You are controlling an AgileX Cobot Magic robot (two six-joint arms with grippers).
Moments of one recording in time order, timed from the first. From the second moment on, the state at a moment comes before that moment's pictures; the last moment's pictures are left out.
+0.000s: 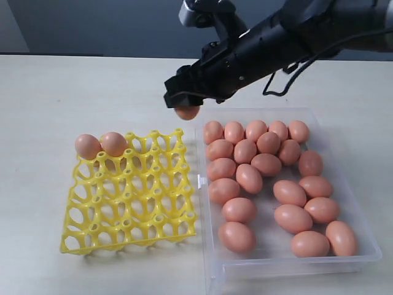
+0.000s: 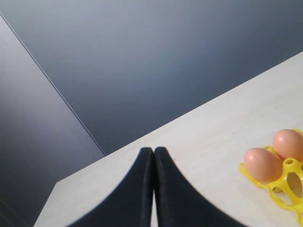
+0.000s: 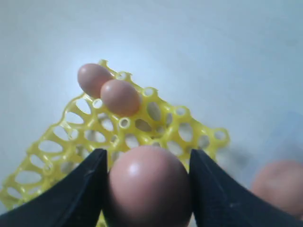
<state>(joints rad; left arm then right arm) 0.02 0.00 0.00 0.40 0.08 0.07 0.52 1.79 -1.27 0.86 0.61 -0.76</state>
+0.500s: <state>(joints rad) 0.02 0.00 0.00 0.40 0.08 0.07 0.62 2.08 -1.41 1.31 0.57 -1.21</state>
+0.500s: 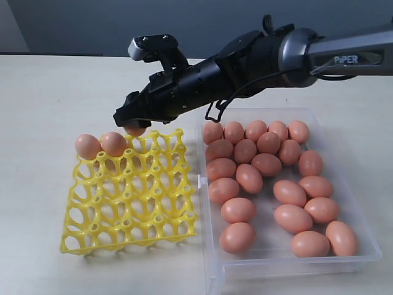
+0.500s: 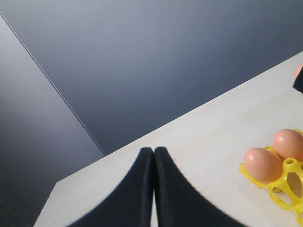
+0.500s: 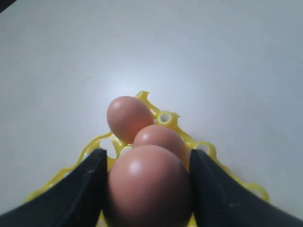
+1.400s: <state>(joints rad) 0.02 0.00 0.00 0.40 0.08 0.07 0.62 2.19 -1.46 1.29 0.51 -1.24</state>
